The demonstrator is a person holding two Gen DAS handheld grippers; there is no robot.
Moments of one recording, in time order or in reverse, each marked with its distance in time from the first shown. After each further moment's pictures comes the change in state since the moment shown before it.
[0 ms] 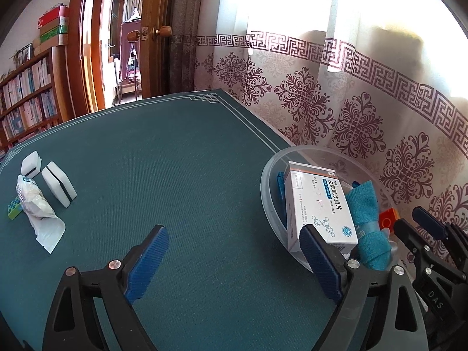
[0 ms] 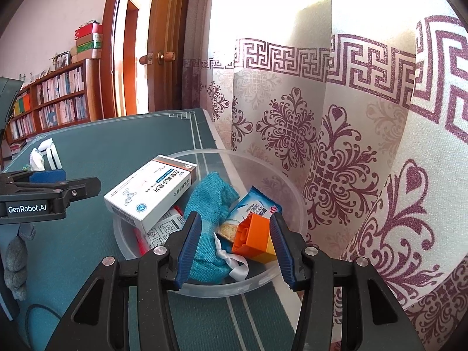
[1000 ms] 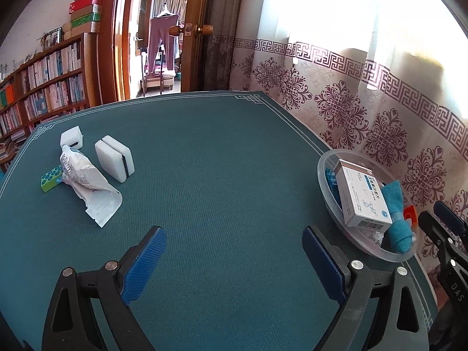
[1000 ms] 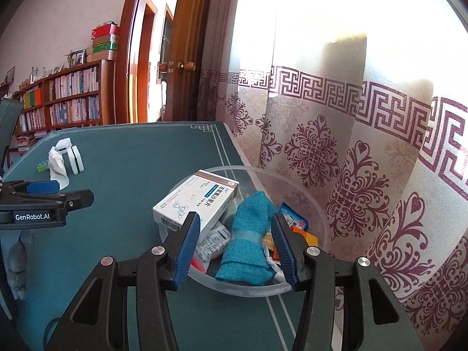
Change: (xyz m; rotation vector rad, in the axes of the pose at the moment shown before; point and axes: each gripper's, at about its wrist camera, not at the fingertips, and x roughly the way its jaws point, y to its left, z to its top) left arm -0.031 0.066 -0.024 -0.093 -0.016 0.080; right arm -0.030 0.052 0.008 -0.068 -0.064 0.033
